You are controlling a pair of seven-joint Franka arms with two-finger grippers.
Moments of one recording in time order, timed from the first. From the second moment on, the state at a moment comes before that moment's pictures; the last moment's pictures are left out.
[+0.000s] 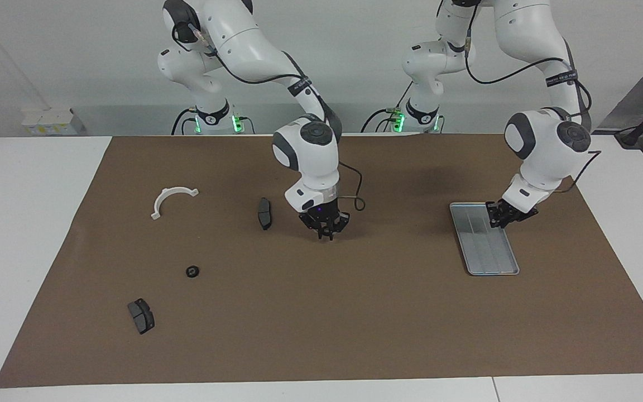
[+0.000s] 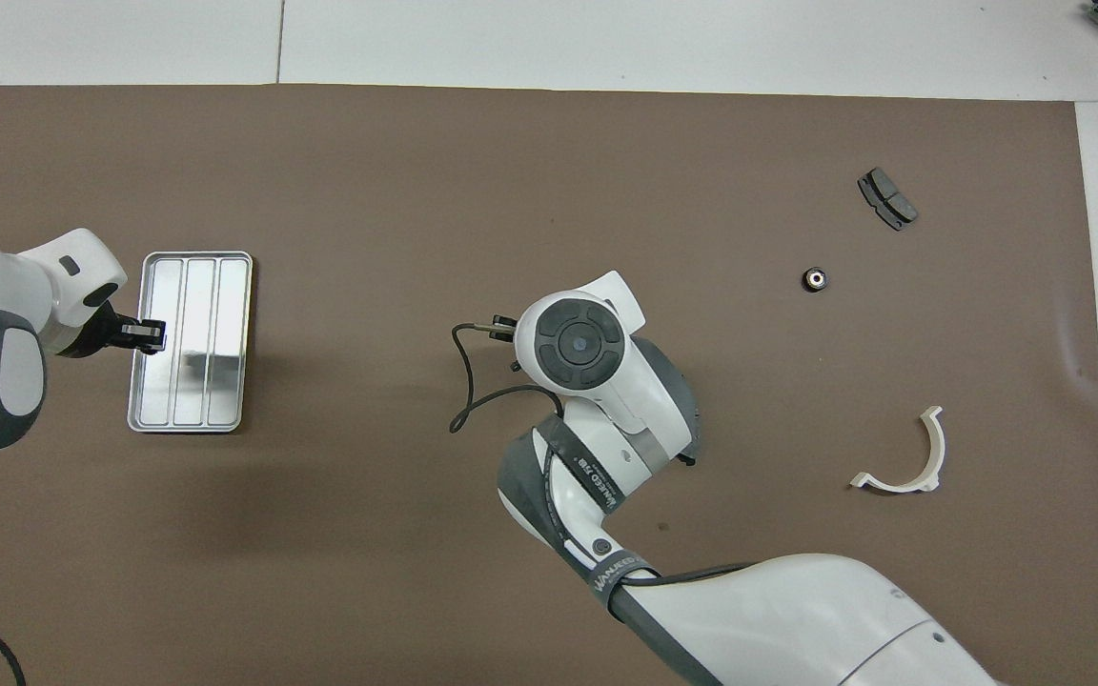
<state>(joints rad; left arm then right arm) 0.13 0.16 -0.06 -2.11 0.00 2.29 0.21 0.60 0.51 0.02 -1.73 -0.08 2.41 0.91</state>
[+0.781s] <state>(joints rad) 0.03 0.13 -0.08 -2.10 -0.01 2.31 0.07 0.54 0.44 0.00 -1.72 -0.09 2.38 0.87</state>
